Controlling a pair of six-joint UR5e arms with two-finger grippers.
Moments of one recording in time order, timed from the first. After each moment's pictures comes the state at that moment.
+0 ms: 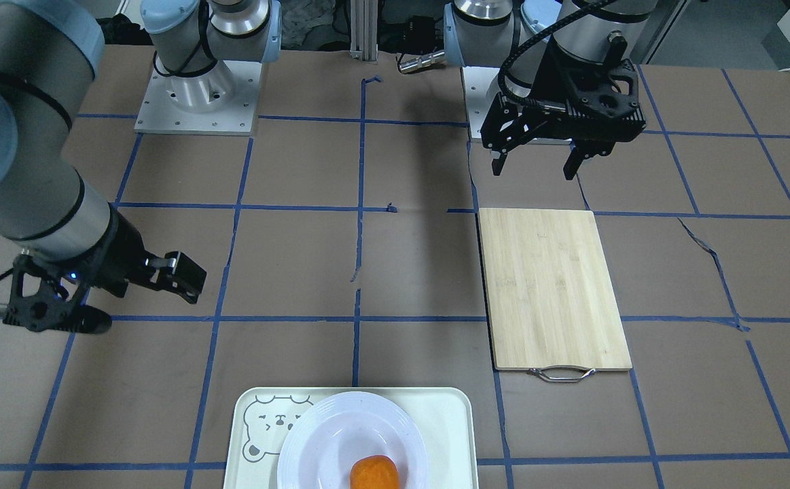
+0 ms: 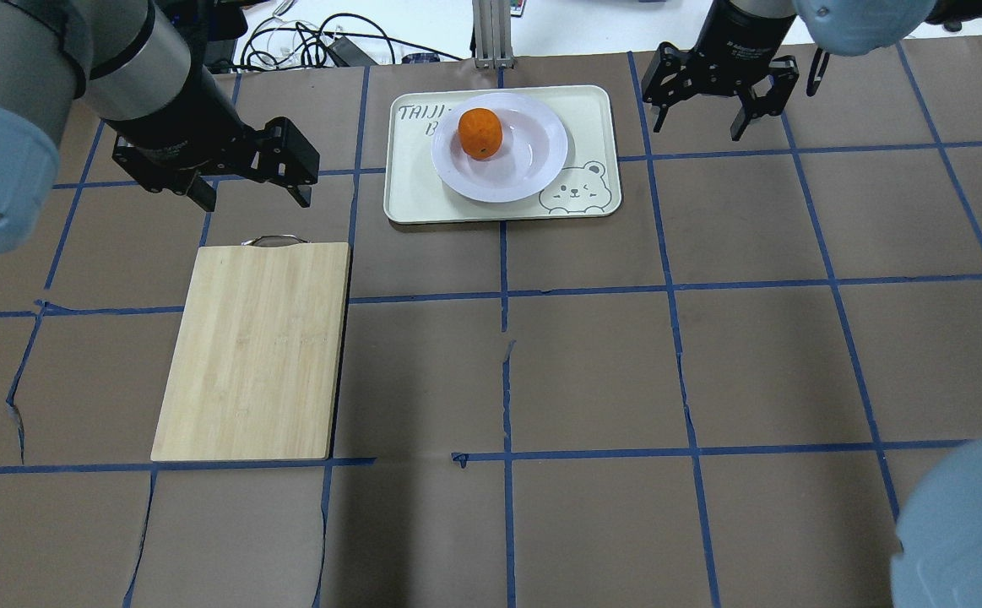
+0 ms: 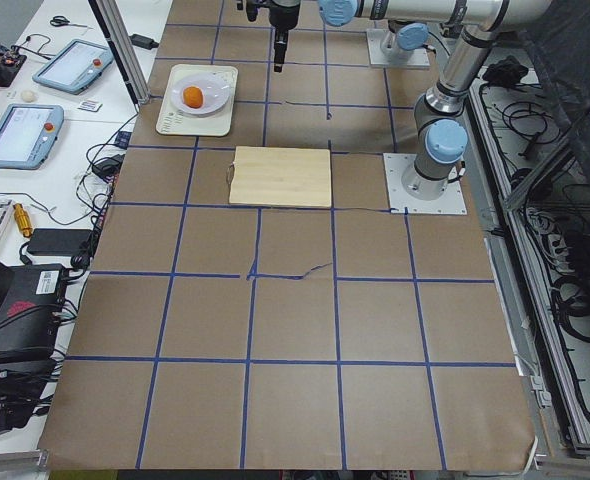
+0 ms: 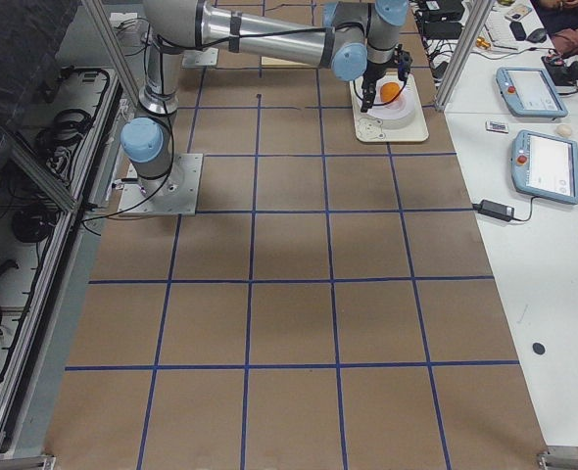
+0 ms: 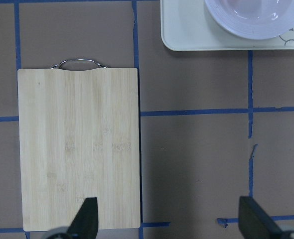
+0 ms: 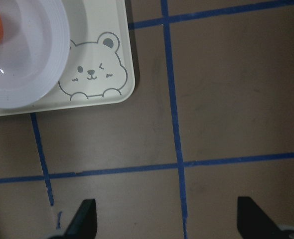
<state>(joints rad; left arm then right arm) -1.60 -1.52 -1.62 -1.47 1.54 -0.02 1.54 -1.26 1.34 -1.59 -1.51 0.08</state>
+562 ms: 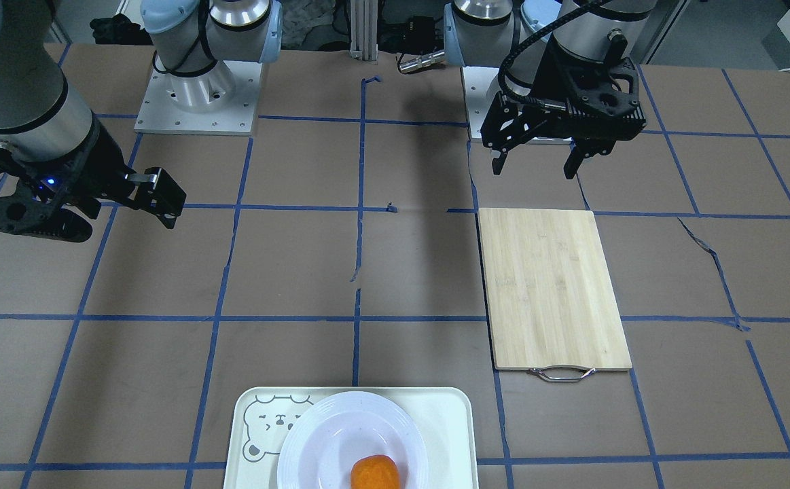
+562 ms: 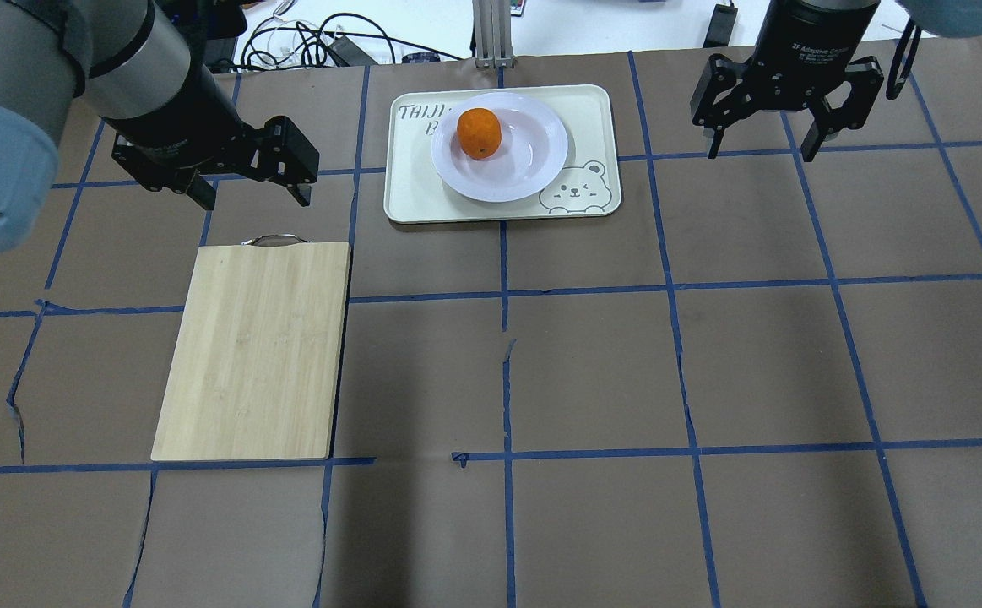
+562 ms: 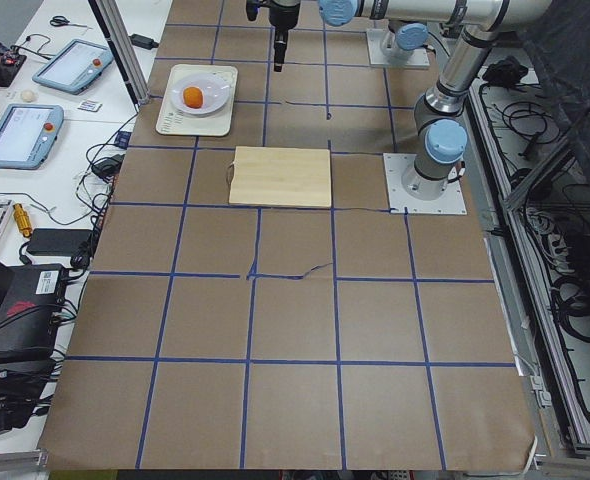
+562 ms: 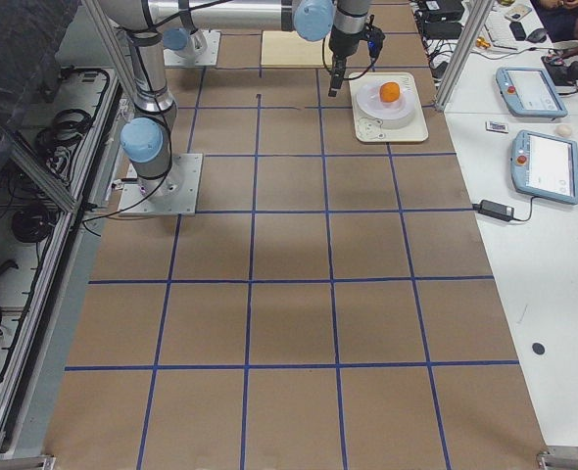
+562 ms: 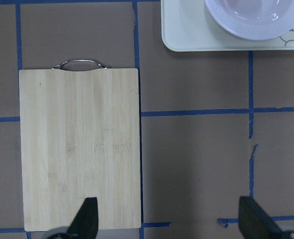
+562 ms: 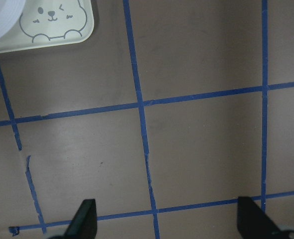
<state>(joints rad) -1.60 -1.51 -1.62 -1.47 1.54 -0.02 1.53 -1.40 1.39 -1.46 -1.59 0.08</state>
